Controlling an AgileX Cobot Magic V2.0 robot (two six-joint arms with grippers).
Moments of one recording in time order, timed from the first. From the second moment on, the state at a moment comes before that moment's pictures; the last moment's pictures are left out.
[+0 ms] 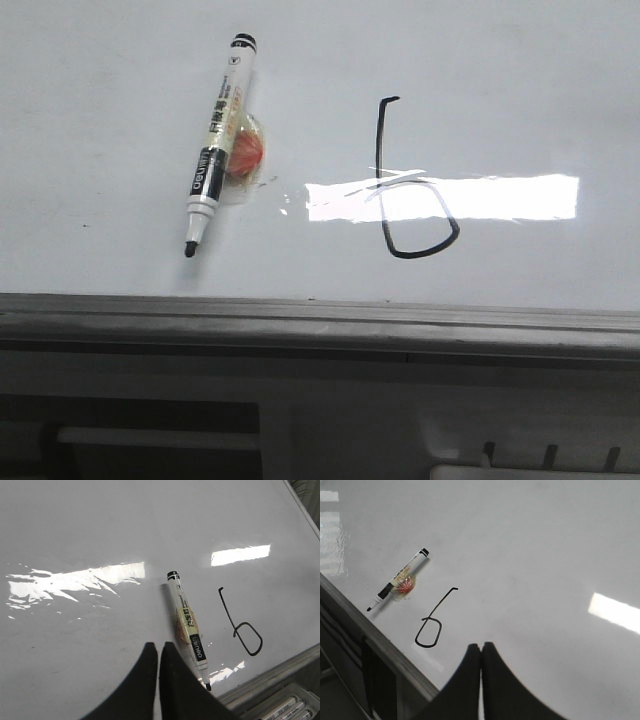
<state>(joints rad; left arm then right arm) -0.88 0.33 -0.22 -1.52 -0.21 1.44 1.03 -0.02 -0.53 -0.57 0.80 0.25</state>
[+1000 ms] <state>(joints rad) -0.19 -0.01 0.01 -0.20 0.28 0.15 1.03 -0.02 -0.53 -0.57 0.80 0.25</state>
